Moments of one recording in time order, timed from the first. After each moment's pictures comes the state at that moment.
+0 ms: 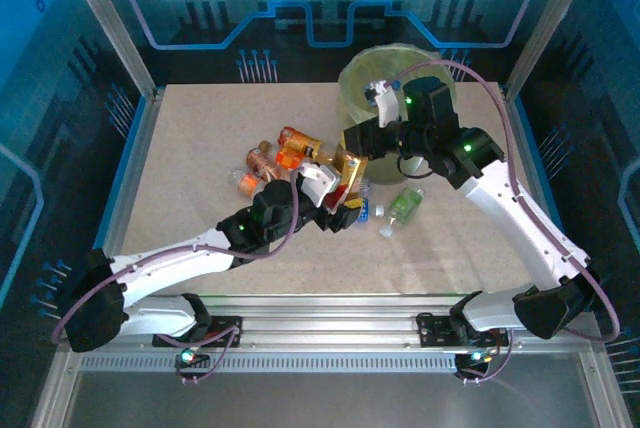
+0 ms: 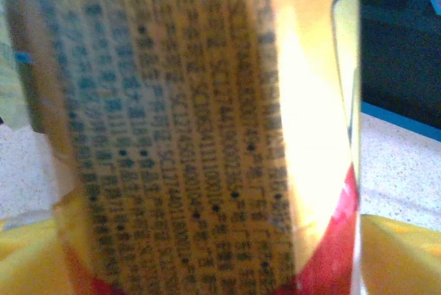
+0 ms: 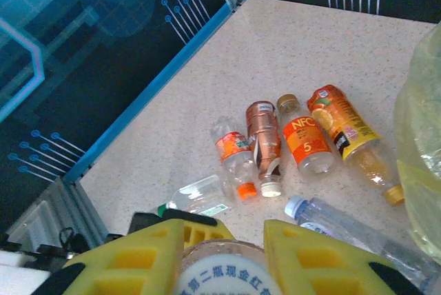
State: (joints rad) left arm -0.88 1.23 0.74 0.30 -0.05 -0.06; right arm 0.54 1.35 1.55 -0.71 -0.36 0.24
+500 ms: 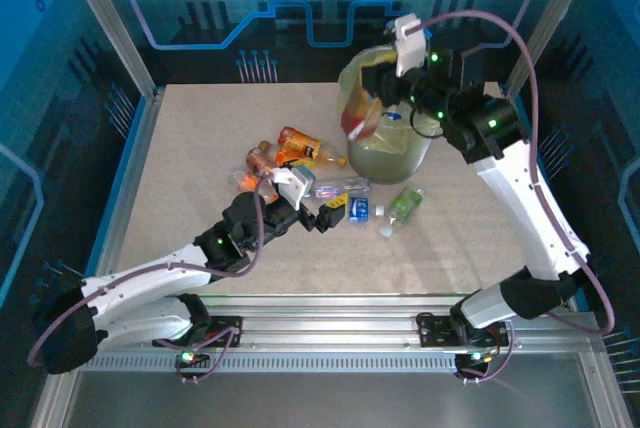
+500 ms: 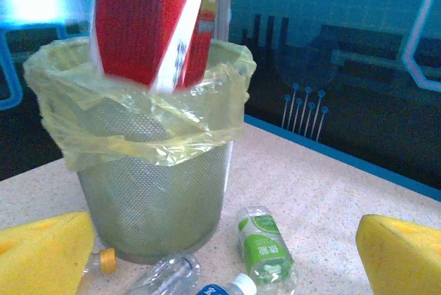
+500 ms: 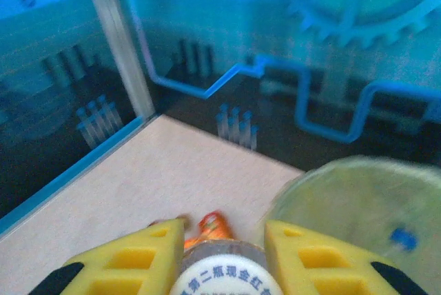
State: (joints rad) left arm -0.88 1.04 0.62 0.43 -0.11 -0.06; right arm 0.50 1.49 1.98 -0.72 -0.05 0.05
